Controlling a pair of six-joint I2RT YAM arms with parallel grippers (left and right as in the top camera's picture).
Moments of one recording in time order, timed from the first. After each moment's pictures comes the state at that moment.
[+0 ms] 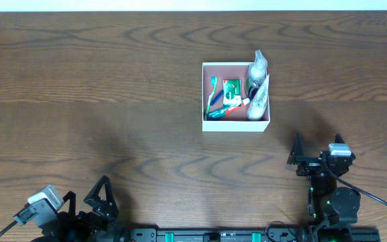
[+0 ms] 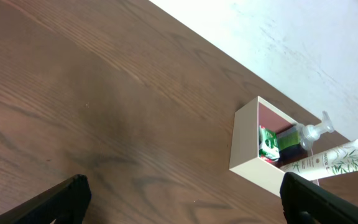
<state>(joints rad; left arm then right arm) -0.16 0.16 0.95 -1.24 -0.11 -0.64 0.02 0.01 0.01 -0.07 0.05 0.04</state>
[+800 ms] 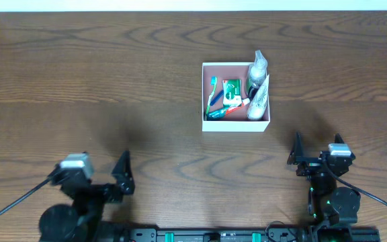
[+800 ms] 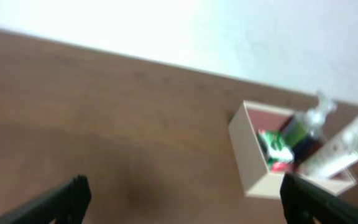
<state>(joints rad) -0.14 0.16 0.66 -0.78 0.01 -0.27 0.02 0.01 0.01 -0.07 0.05 0.04</state>
